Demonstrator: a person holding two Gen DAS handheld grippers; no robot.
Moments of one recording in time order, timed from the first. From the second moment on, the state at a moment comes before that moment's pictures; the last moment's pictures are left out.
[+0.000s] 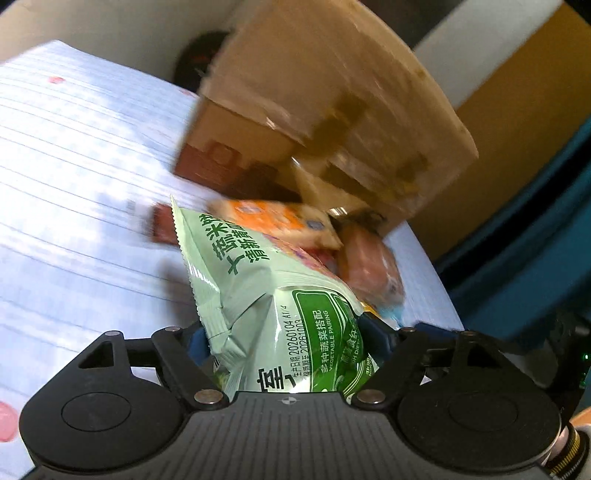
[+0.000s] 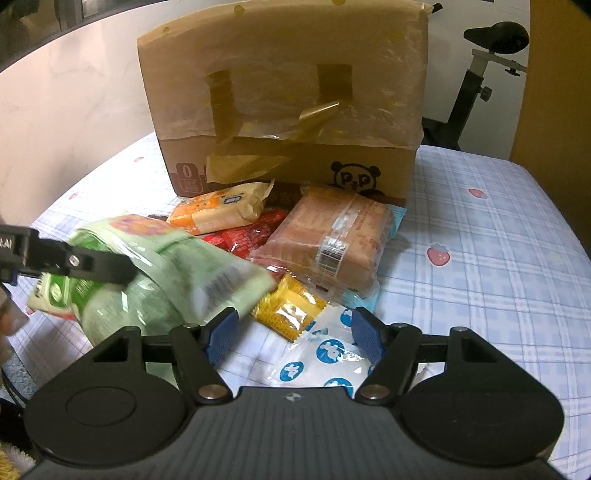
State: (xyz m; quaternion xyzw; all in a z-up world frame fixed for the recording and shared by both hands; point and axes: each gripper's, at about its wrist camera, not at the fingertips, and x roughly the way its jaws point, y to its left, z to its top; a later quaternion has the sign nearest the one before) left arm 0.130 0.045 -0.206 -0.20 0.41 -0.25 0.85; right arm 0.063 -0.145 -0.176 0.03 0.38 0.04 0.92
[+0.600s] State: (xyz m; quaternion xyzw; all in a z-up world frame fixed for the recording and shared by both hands) left arm 0.130 0.059 -0.209 -0.19 0.40 -0.22 0.87; right arm 0.046 -0.180 -0.188 0.07 0.42 -0.03 0.90
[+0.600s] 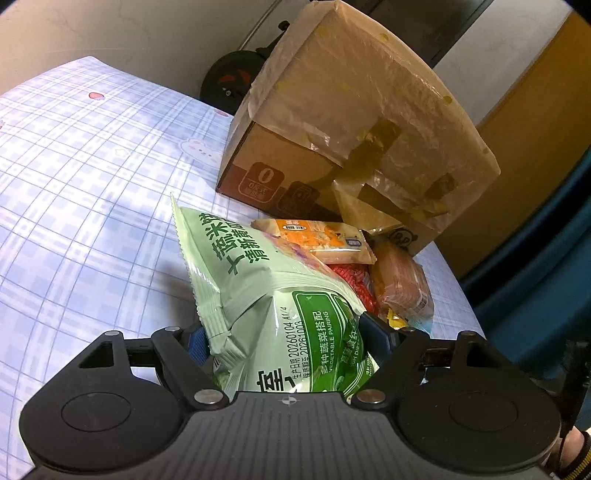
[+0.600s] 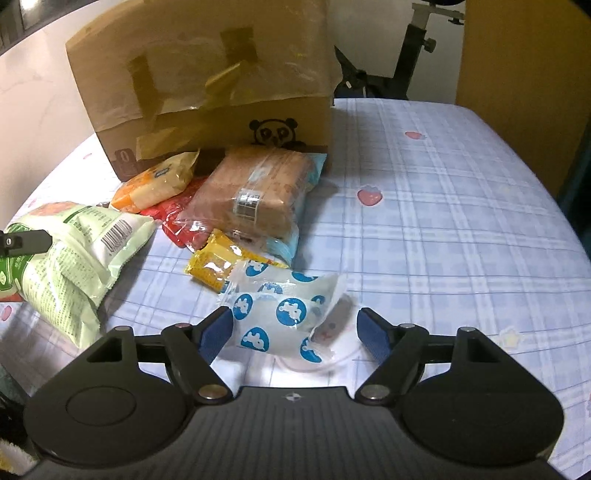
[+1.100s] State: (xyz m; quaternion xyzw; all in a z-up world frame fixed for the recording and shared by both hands) left arm 0.122 0.065 -0.206 -0.18 0.39 -0.22 0.88; right arm 0.051 -0.169 -0.191 0.08 0.39 0.01 0.92
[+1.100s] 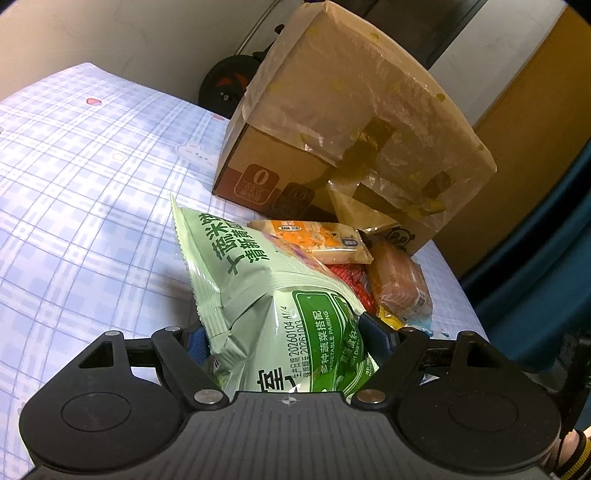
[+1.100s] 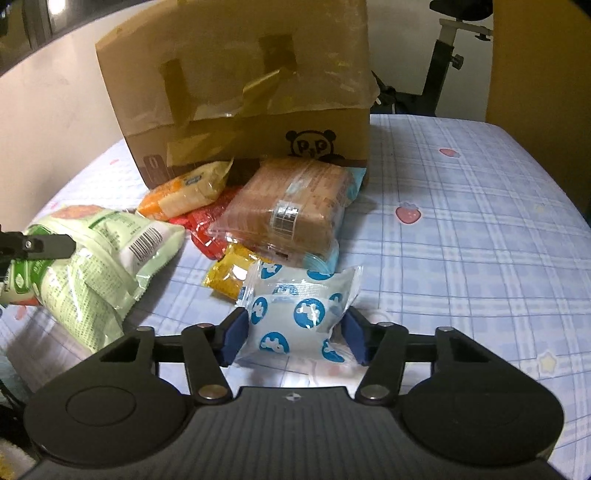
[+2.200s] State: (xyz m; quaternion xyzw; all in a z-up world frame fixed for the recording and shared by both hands) left arm 0.148 0.089 -0.029 -0.14 0.17 -0.23 0.95; right arm 0.106 -0.187 -0.027 0.08 0.17 0.08 0.98
